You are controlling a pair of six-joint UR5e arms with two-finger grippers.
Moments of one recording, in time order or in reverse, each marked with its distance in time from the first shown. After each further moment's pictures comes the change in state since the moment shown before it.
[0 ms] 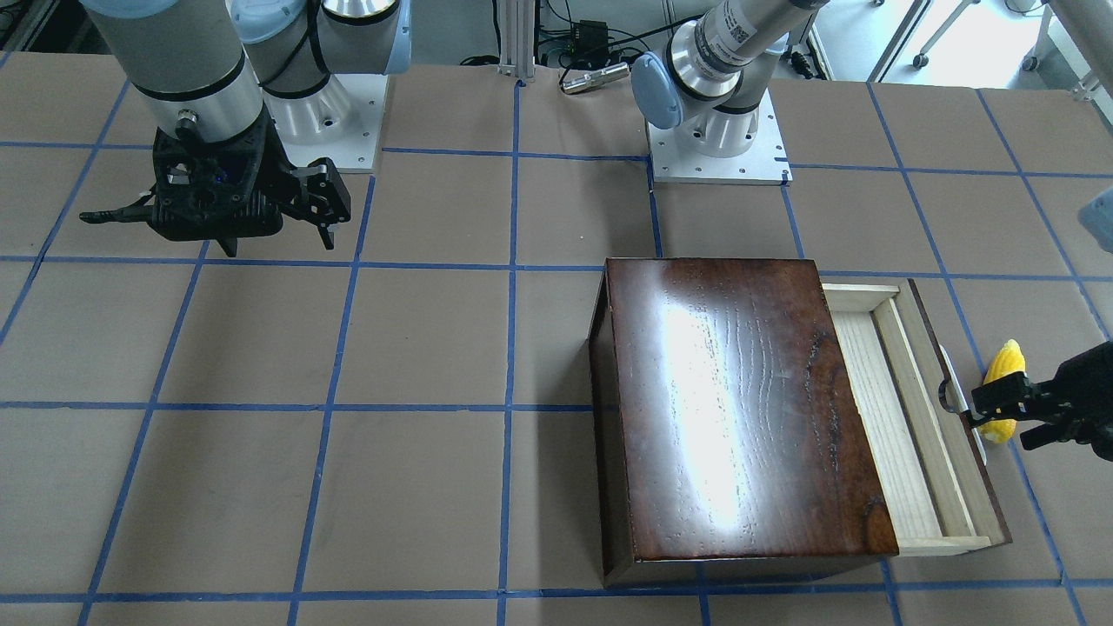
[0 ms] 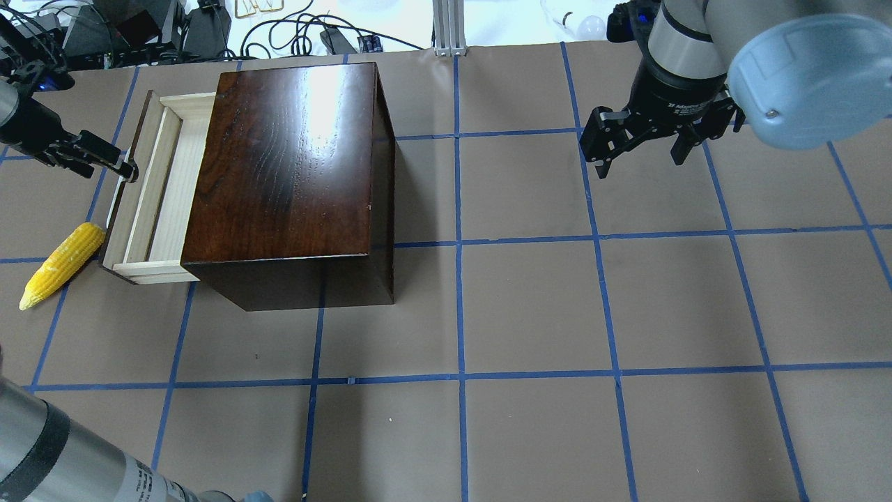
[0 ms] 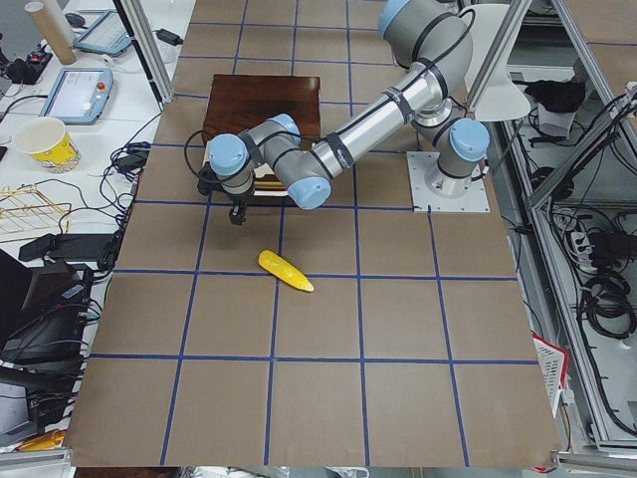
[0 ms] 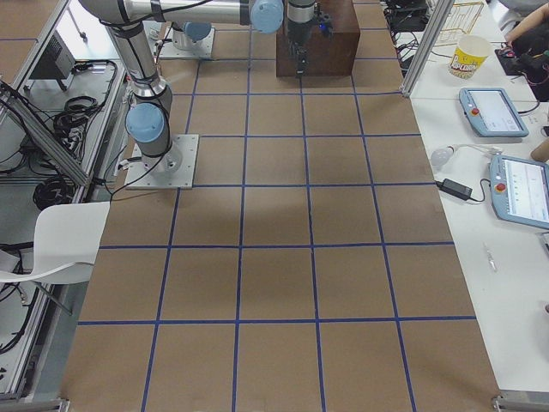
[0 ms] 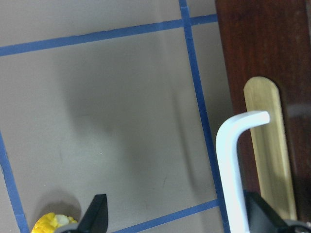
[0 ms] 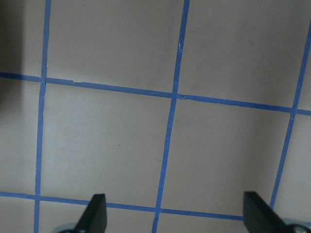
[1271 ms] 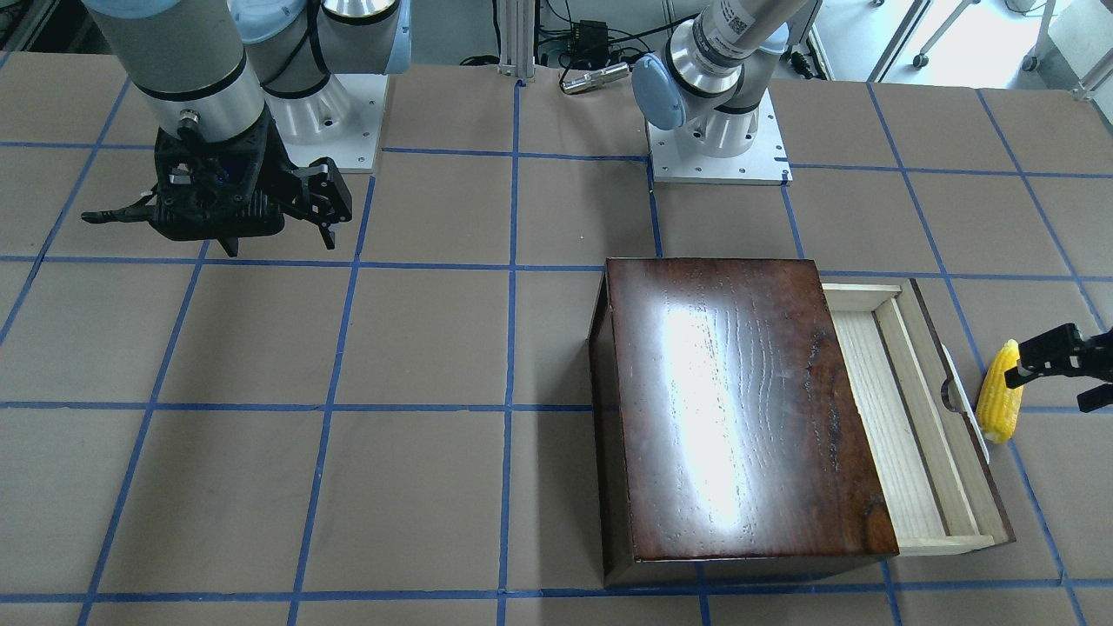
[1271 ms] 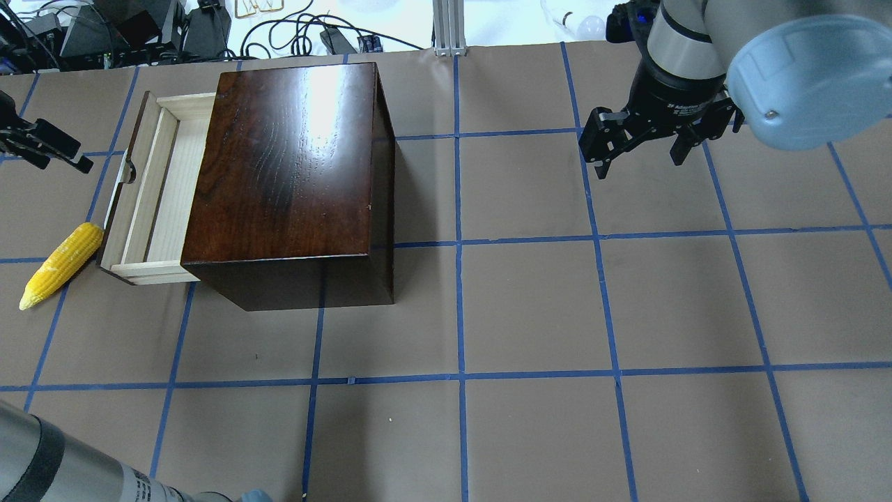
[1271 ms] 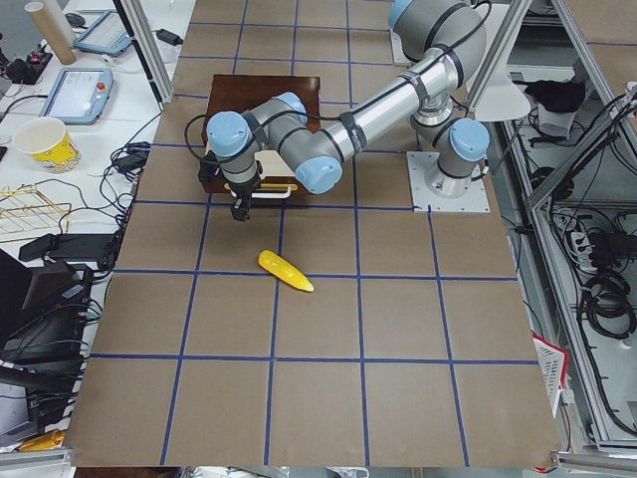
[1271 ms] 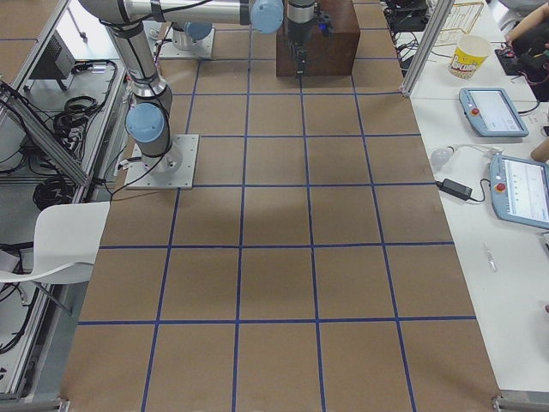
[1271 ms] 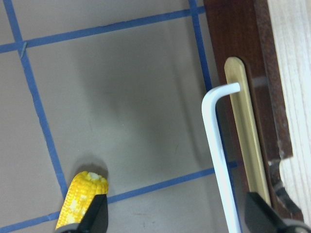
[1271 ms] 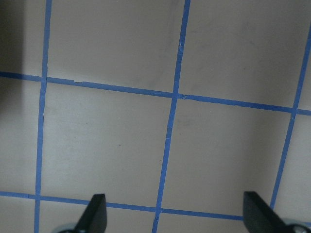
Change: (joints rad) left arm 0.026 0.072 0.063 -0.123 0.117 0.130; right arm 0.001 0.000 0.000 0.000 0.000 0.000
